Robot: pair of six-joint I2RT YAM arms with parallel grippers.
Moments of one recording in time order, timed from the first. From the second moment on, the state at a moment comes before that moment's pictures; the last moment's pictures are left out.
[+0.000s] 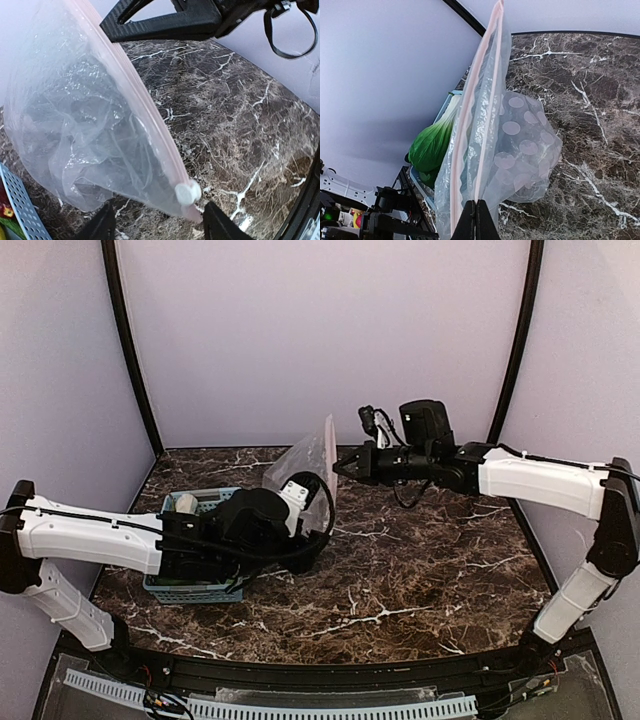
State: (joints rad) left arm -1.21 1.46 1.01 -0.11 -0.48 -0.30; right arm 0.75 1.61 1.26 -0.06 -0.38 0.63
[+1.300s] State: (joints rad) left arm -1.08 1.42 0.99 0.12 -0.10 -0.61; right arm 0.79 1.38 1.05 -0.14 -0.37 0.49
